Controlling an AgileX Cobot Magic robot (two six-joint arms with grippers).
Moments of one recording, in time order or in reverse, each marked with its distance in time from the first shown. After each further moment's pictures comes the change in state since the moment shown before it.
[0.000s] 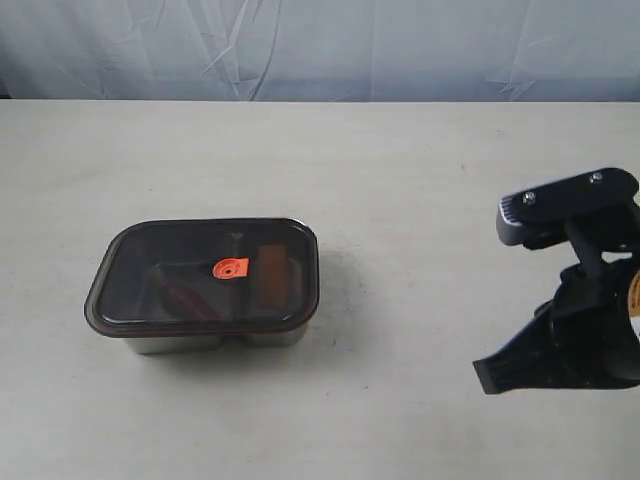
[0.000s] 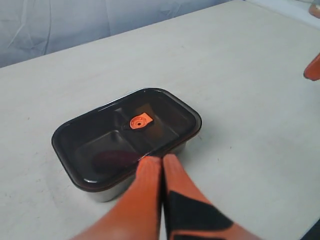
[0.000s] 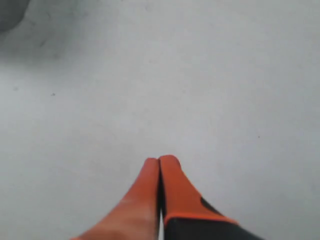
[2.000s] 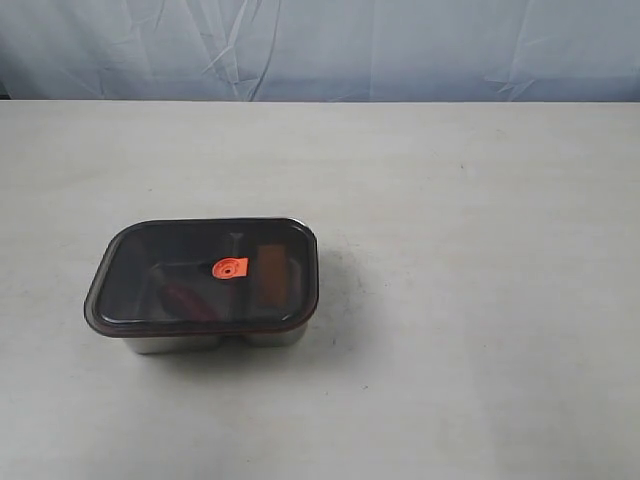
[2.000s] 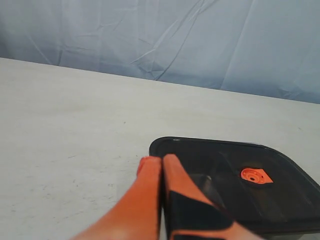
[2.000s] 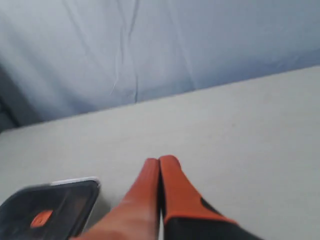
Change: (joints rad) left arm 0.247 -0.125 0.529 -0.268 -0.633 0.086; right arm -0.401 -0.758 0.303 0.051 -0.537 0.019
